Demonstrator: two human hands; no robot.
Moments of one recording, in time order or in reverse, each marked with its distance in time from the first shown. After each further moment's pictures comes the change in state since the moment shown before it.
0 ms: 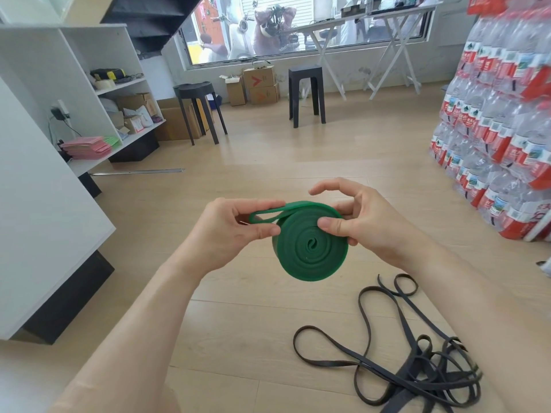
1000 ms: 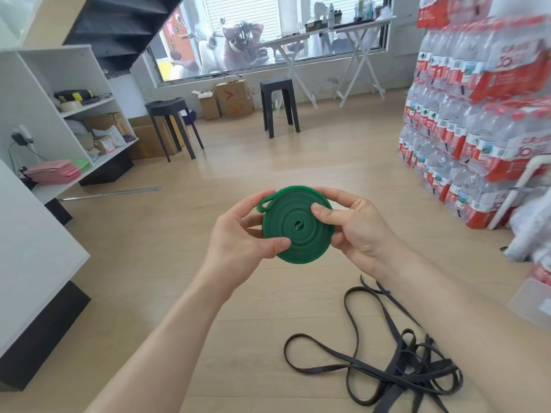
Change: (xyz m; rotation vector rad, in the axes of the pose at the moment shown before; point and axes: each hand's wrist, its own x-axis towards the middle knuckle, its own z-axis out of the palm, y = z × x) left_hand 0.004 0.021 0.044 -0.325 0.067 -0.110; right_hand -0.001 0.011 -0.001 0.512 0.305 0.129
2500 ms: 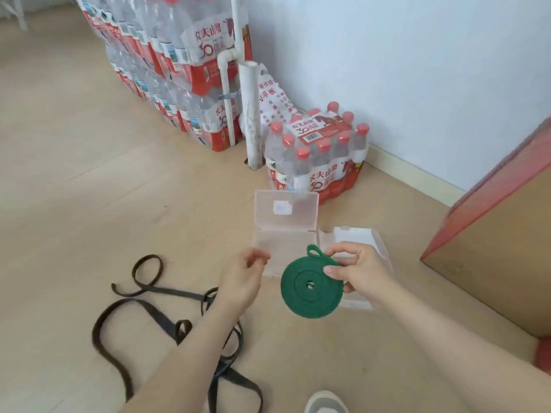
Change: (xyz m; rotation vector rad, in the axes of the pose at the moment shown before) left_hand 0.026 -0.225 0.483 0.346 -0.791 -0.212; right_hand -0.186 0.116 -0.452 -0.271 0.931 0.375
